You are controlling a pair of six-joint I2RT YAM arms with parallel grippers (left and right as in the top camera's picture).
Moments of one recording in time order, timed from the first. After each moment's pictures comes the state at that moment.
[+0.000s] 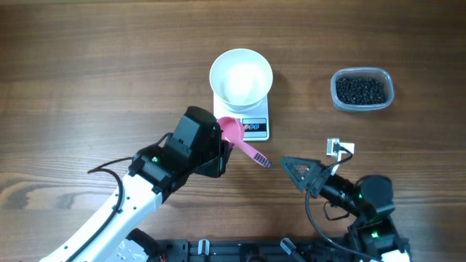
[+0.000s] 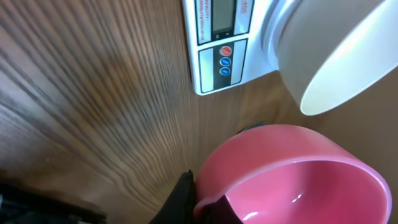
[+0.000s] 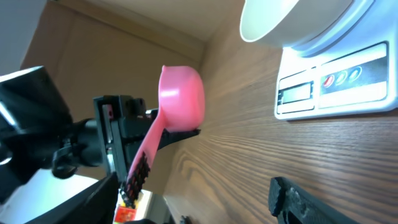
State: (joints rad) left arm -0.60 1.17 0.83 -0.59 0.21 -2.06; right arm 0.24 0.46 0.07 0.23 -0.74 1.07
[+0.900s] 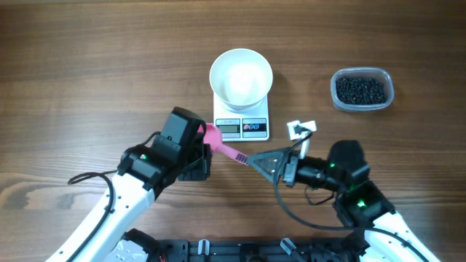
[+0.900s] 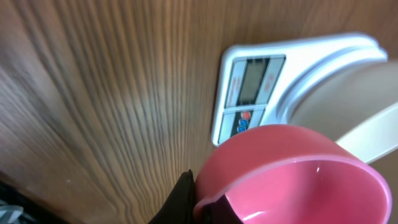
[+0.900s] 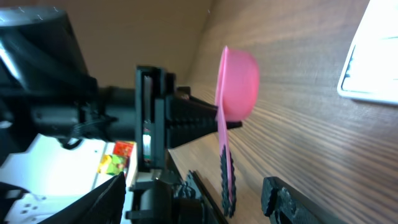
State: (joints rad) left arm -0.50 1.15 0.83 -0.78 0.17 -2.09; right arm 0.52 0.88 0.35 0.23 -0.72 0.93
